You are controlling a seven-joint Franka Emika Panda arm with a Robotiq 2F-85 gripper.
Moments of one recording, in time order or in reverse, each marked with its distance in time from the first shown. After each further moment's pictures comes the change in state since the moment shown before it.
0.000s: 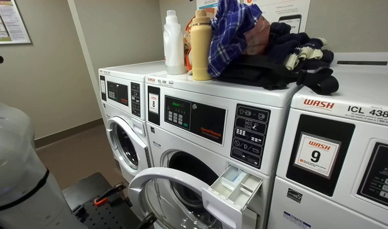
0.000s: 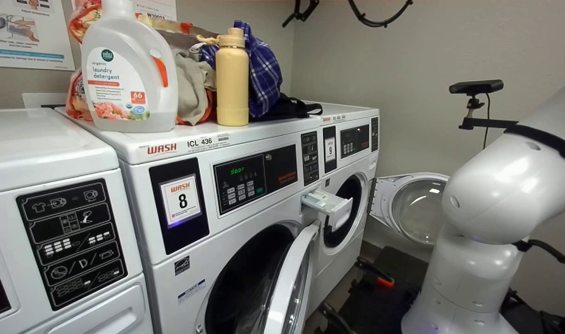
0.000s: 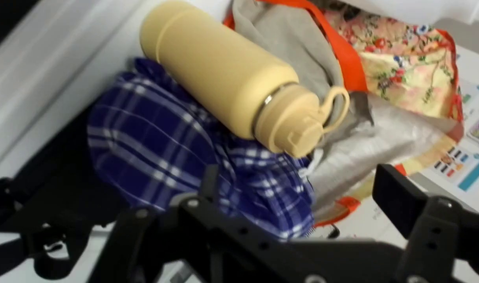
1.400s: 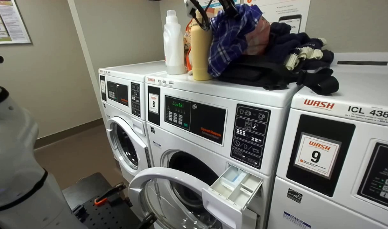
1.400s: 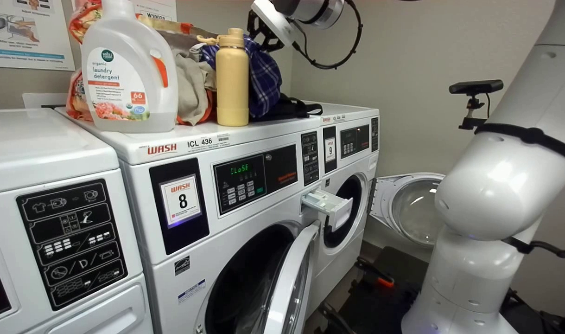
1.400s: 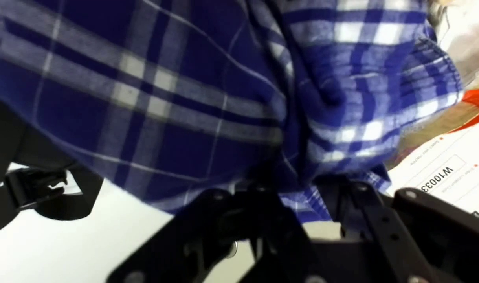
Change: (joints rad) arm -0.101 0.325 0.098 -0.004 -0.286 0.588 0.322
